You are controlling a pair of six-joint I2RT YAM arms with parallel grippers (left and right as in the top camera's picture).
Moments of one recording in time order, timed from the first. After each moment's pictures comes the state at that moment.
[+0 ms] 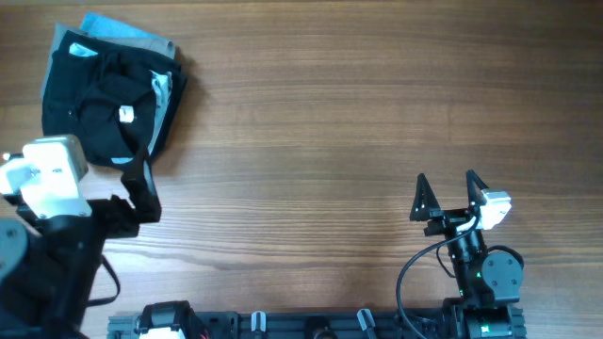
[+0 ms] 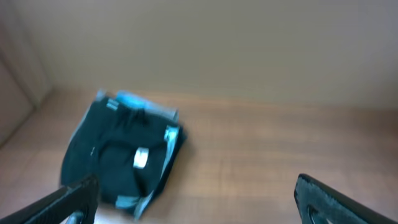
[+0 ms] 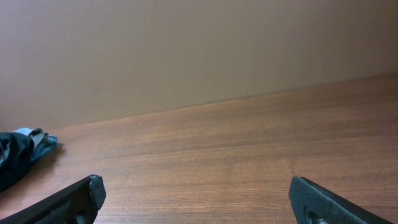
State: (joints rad) left arm 0.08 0.70 1.35 -0.94 0.08 -0.05; right arm 0.05 0.02 0.01 0.00 -0.09 0.23
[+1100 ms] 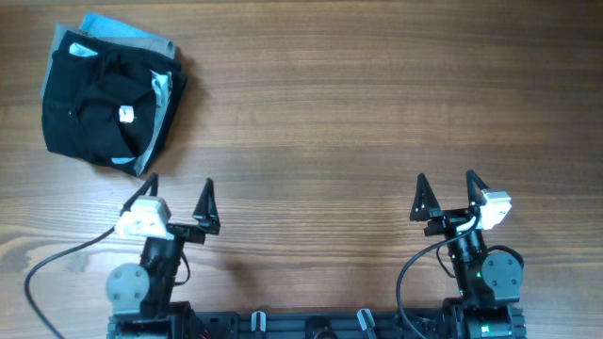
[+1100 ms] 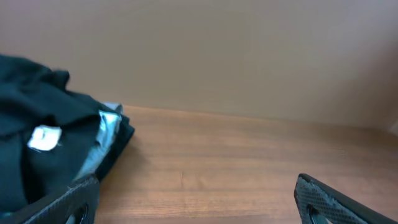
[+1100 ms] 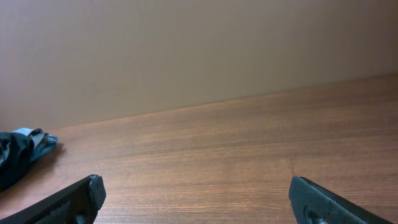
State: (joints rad) left arm 0.04 0.01 0.11 -0.09 0.21 -0.20; right arm 0.05 0.02 0.01 0.00 -0.09 0.23
